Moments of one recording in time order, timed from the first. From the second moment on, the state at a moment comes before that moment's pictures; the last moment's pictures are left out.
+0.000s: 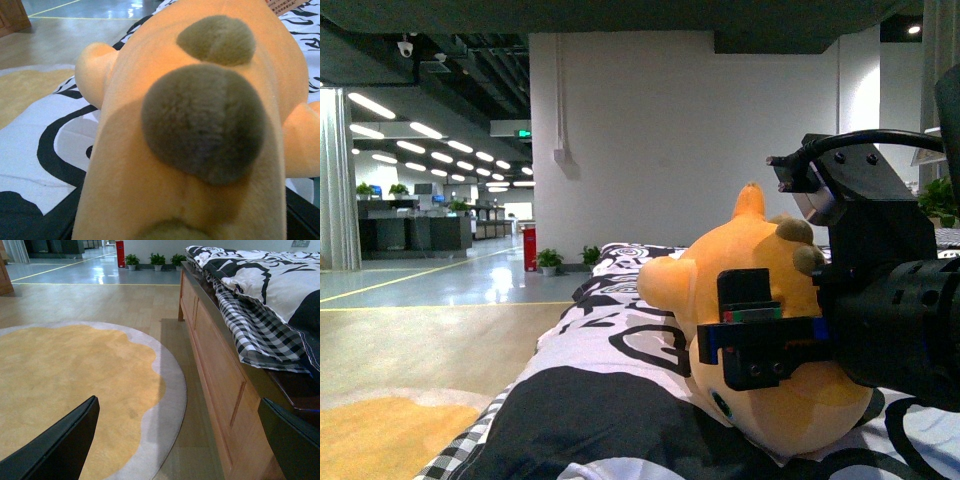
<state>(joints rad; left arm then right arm) 0.00 0.00 0.01 0.00 0.00 0.00 0.40 1.45 0.83 0.50 0.21 0.06</state>
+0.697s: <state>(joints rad) 0.00 0.00 0.01 0.00 0.00 0.00 -0.09 0.67 0.55 0.32 -0.47 0.21</state>
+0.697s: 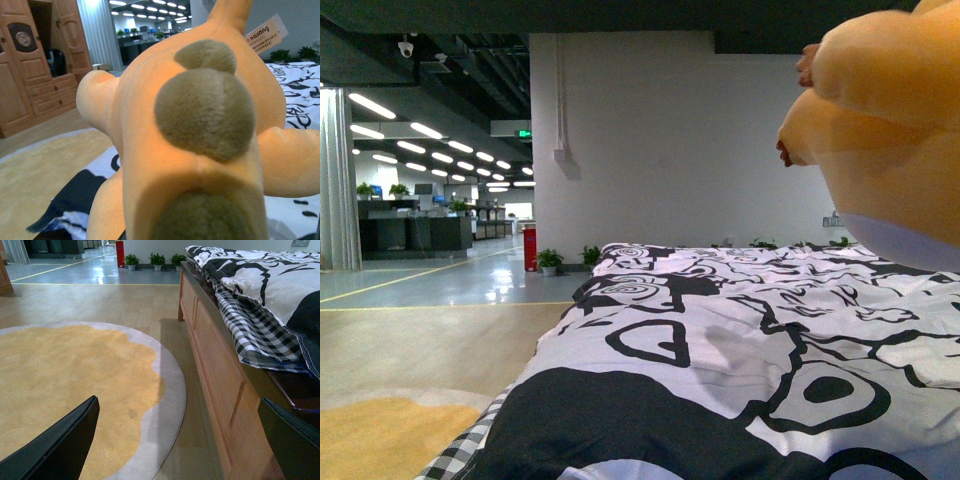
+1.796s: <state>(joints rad) 0.00 0.00 0.01 0.00 0.00 0.00 -0.10 0.08 0.03 0.21 -0.36 0.16</state>
